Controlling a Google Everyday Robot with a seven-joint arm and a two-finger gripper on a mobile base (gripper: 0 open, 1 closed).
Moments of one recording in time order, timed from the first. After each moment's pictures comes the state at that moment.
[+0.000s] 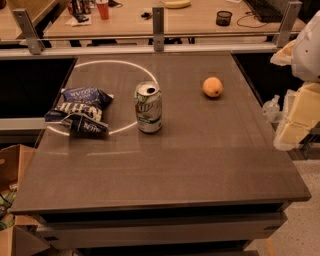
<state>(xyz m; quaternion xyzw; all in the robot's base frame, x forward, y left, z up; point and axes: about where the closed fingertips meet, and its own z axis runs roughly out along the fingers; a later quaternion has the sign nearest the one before) 0.438 -0.217 0.976 -0.60 0.78 -0.03 0.16</state>
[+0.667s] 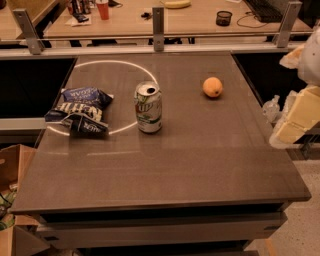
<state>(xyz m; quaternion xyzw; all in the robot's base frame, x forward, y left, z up) 0.445 -0.230 0.969 -0.55 0.81 -0.02 0.20</state>
